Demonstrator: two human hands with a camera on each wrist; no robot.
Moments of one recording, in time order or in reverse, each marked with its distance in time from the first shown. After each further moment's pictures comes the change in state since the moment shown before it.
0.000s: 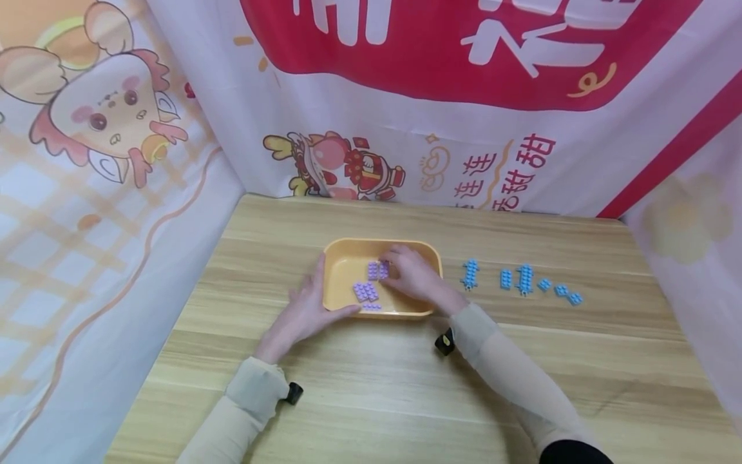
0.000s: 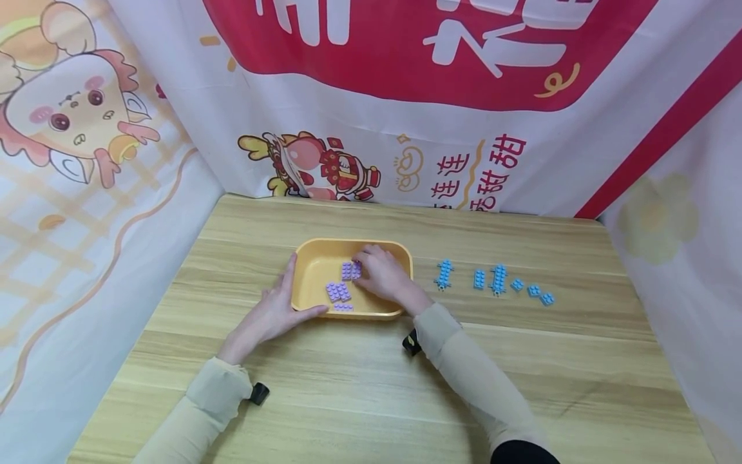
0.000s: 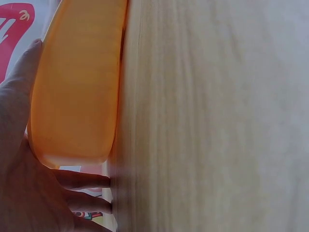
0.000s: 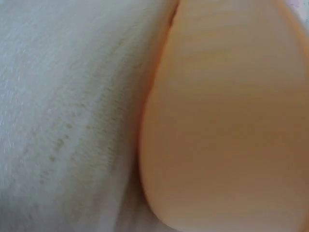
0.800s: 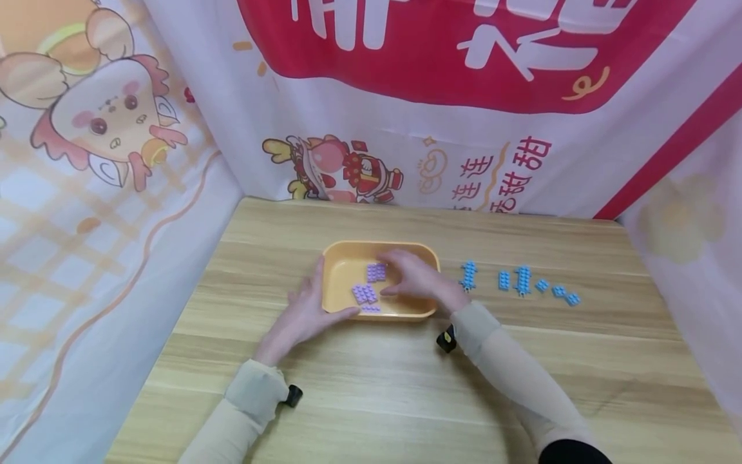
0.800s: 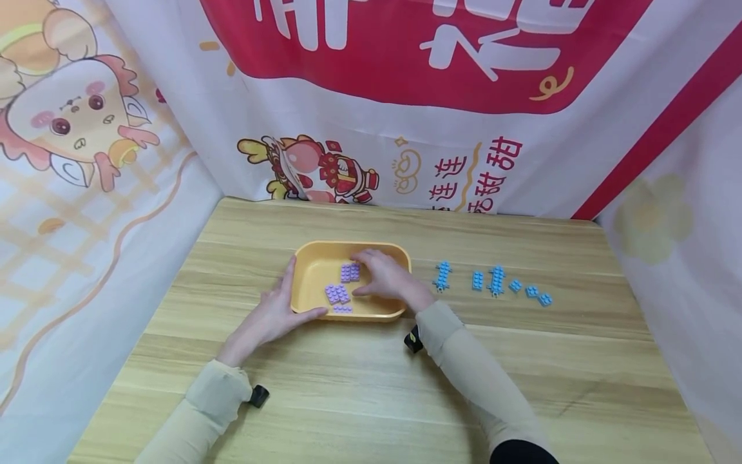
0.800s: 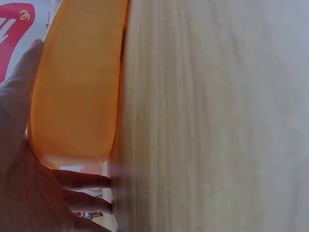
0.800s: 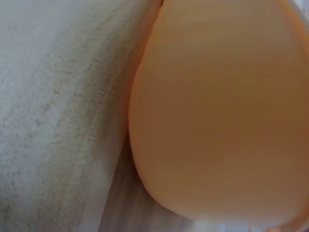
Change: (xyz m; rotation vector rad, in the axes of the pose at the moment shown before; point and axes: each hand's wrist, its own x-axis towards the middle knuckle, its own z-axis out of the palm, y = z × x) left_hand 0.000 -0.001 0.000 0.005 0.006 0.016; right_hand 0.000 0.007 -0.008 0.138 -0.131 0.017
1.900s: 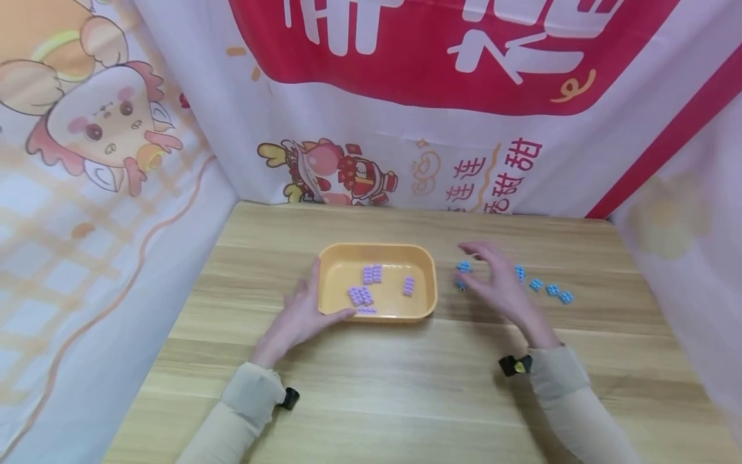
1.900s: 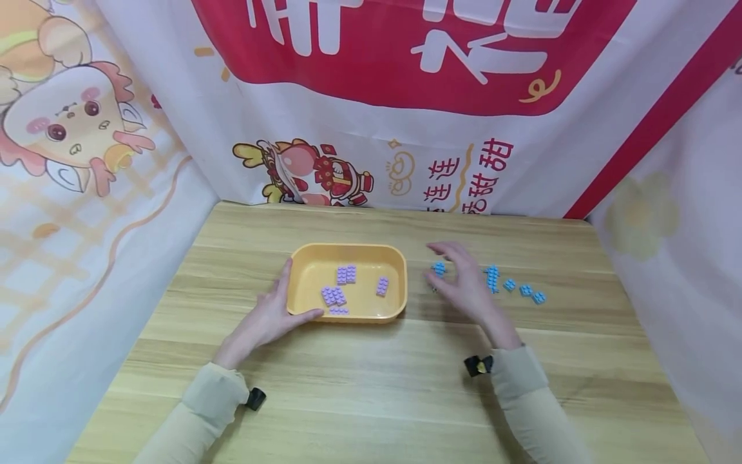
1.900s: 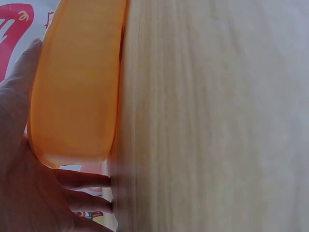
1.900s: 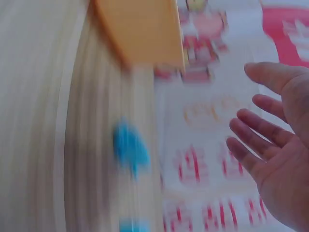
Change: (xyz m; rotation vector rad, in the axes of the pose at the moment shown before) left_hand 0.000 0.001 -0.001 -0.014 -0.009 -0.016; right_hand -0.130 0.054 -0.057 0.119 0.593 -0.052
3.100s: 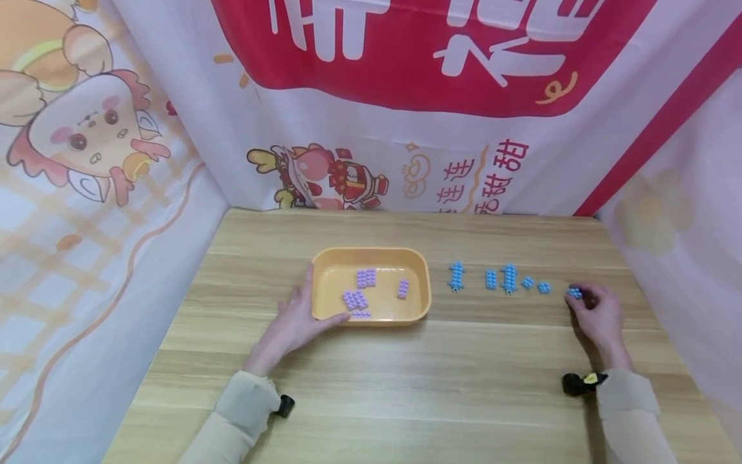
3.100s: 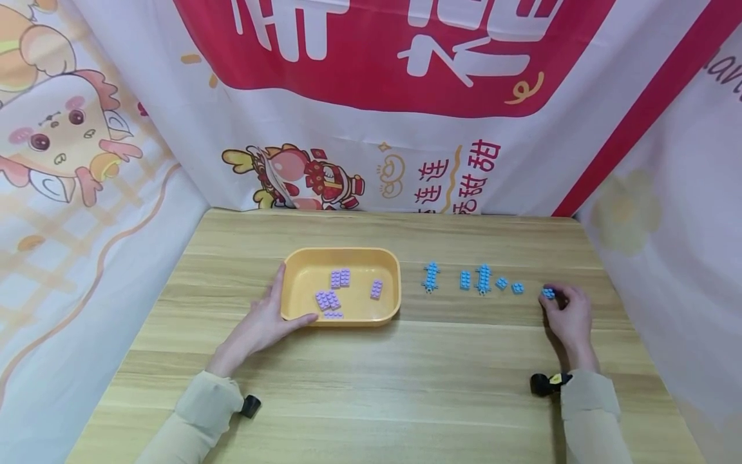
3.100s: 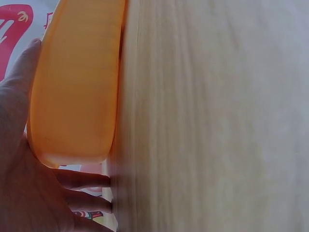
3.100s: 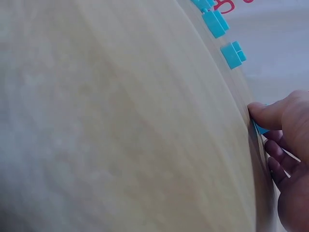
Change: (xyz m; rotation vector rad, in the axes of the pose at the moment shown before) left_hand 0.000 0.001 0.002 0.004 -0.030 -0.035; right_hand -0.123 0.175 -0.096 -0.173 0.326 0.546
